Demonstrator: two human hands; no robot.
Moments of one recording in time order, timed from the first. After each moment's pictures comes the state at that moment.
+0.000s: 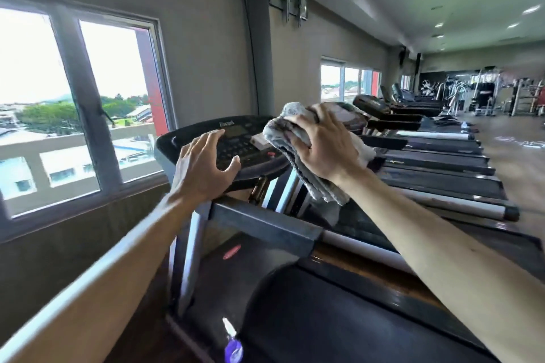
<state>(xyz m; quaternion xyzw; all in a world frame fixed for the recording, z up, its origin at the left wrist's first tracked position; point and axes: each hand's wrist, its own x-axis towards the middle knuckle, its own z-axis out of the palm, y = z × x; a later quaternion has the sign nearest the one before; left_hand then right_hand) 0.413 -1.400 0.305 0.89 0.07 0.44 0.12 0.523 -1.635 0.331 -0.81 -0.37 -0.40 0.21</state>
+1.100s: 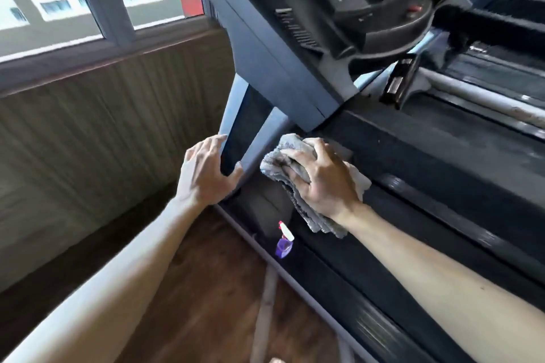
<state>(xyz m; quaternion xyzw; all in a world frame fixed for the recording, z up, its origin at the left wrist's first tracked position) 0.522 -1.012 -0.027 0.94 0.19 0.22 0.15 0.634 -1.243 -0.020 -0.87 -0.43 -0.14 0.22</state>
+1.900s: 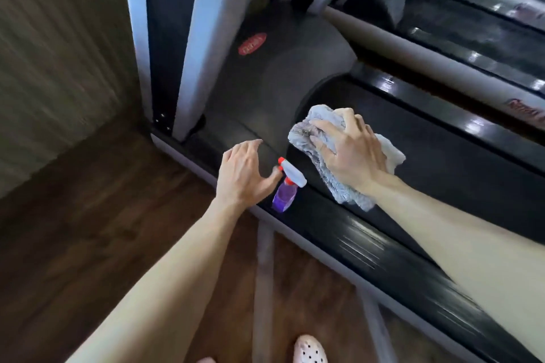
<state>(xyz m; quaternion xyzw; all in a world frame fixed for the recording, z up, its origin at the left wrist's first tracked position) 0.638 -1.026 -0.479 0.96 0.12 0.09 0.24 0.735 -1.229 -0.418 -0.94 -0.30 -0.10 0.11</state>
